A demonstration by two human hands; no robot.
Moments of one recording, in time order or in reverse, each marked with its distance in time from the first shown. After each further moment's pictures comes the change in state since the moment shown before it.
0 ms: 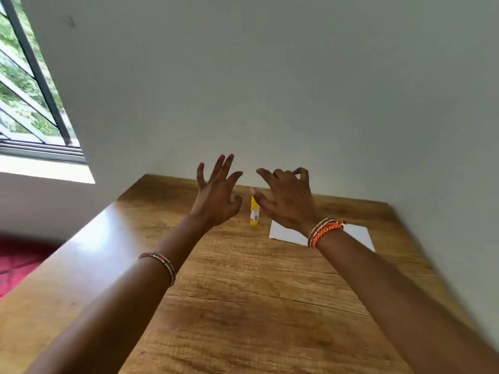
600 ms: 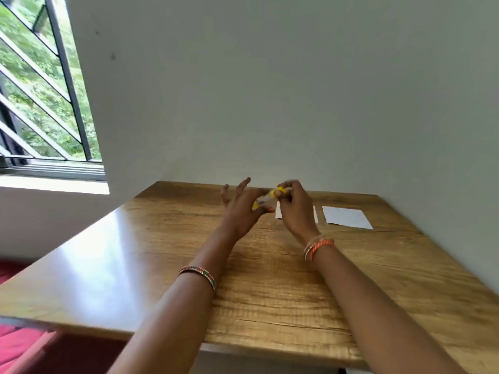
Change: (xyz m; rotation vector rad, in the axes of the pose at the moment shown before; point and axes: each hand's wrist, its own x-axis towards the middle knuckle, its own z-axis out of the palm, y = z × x) left_hand -0.079 0.046 0.022 -0.251 0.143 0.051; right_hand -0.083 -0.038 0.037 0.788 0.378 0.359
